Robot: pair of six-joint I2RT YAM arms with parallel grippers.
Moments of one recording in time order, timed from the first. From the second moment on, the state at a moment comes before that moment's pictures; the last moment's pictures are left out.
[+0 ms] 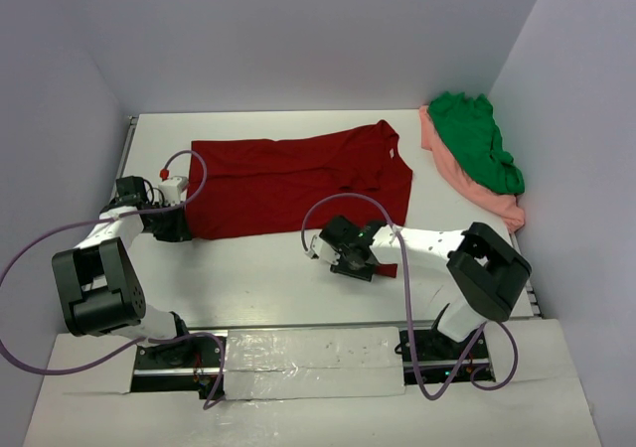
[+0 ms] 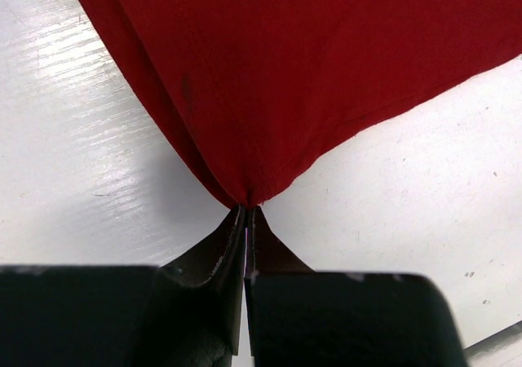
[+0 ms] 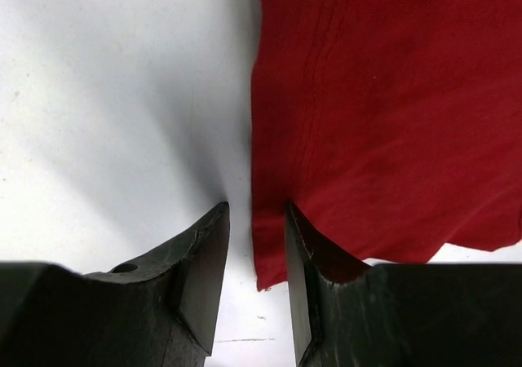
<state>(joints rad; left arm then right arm) 0.26 1.47 0.81 -0.51 0.47 0.39 0.88 1.56 0.84 -0.65 0.16 -0.41</state>
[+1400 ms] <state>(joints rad) 0.26 1.43 0.87 -0.57 0.51 0.40 0.88 1.52 0.88 -0.64 0.28 -0.43</state>
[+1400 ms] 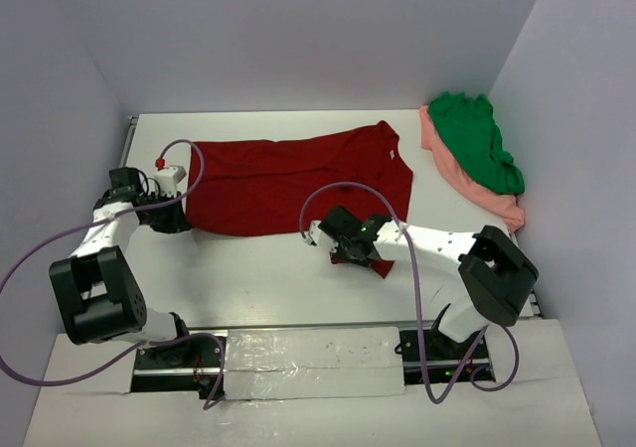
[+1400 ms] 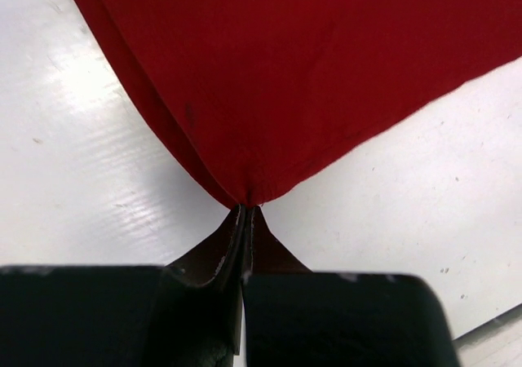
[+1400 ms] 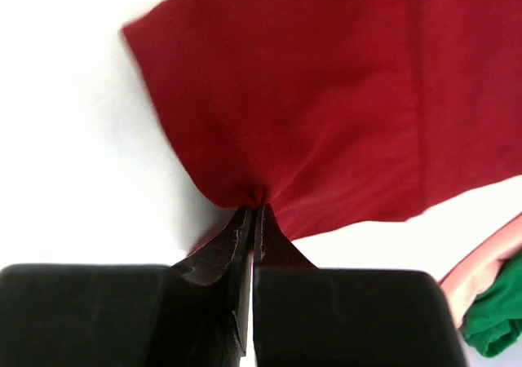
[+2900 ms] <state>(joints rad) 0.17 1.88 1.43 -0.54 0.50 0.29 0.43 2.03 1.72 -0.55 0.32 -0.59</state>
